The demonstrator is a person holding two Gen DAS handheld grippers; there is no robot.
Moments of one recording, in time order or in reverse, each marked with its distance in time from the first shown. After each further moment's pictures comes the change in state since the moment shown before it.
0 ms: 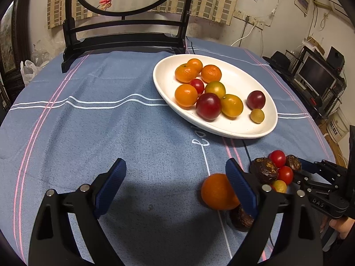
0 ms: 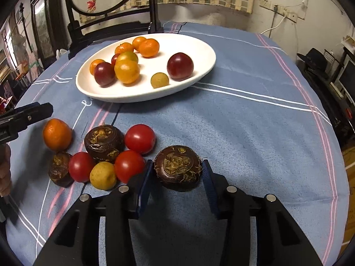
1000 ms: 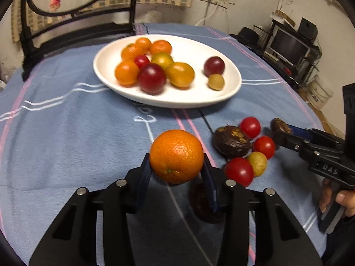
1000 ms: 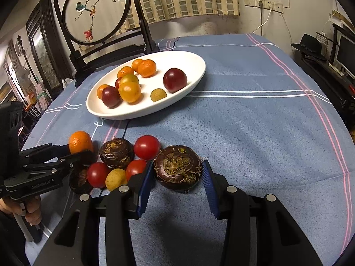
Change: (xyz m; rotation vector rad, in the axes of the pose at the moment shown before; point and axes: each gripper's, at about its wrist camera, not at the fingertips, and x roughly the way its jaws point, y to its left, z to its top) left arm 0.024 -0.046 -0.023 0.171 0.058 -0.136; right arm -0.018 -0.019 -0.013 0.131 -0.104 0.104
